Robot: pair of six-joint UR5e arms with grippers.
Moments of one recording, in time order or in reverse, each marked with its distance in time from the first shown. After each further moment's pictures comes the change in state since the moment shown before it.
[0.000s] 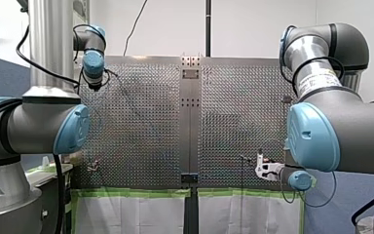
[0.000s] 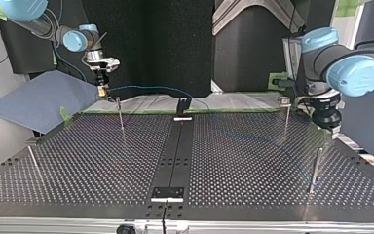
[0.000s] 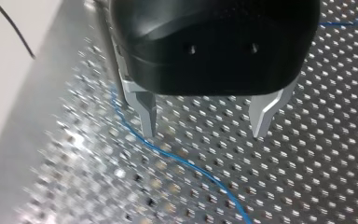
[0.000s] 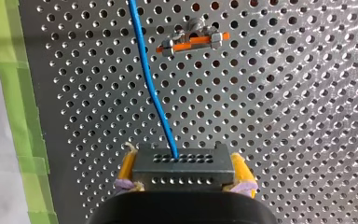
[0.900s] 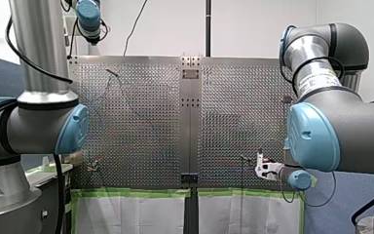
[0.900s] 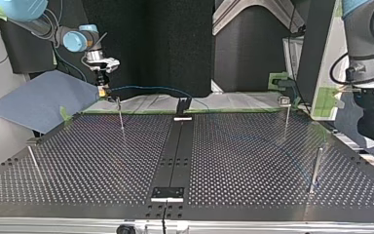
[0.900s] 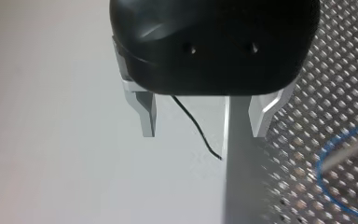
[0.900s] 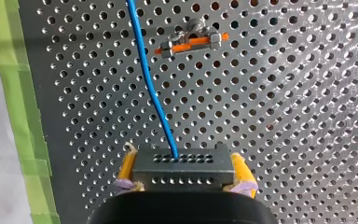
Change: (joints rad) left arm -0.007 0.233 0.223 -0.233 0.025 0.108; right arm 0.001 0.000 -0.004 0.008 -0.001 0.012
